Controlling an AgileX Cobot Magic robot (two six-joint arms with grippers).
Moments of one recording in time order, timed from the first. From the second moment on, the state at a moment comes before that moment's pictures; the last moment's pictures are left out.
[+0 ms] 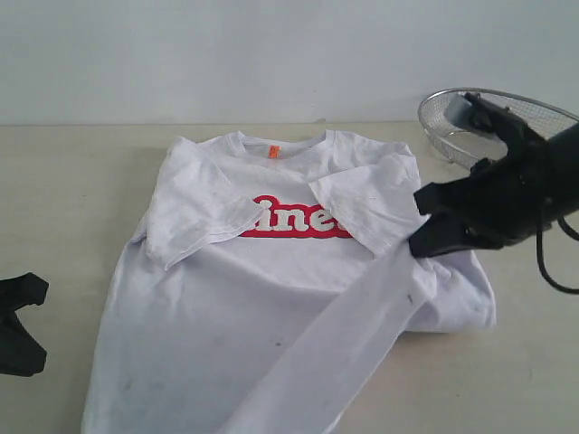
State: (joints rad) left arm 0.16 1.51 -0.59 -0.66 0.80 0.46; right arm -0.02 1.57 -0.89 0.87 0.80 -0.76
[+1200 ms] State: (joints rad) left arm 0.16 1.51 -0.59 -0.65 0.77 0.46; right arm -0.02 2.06 -1.48 0.88 0.57 -0.74
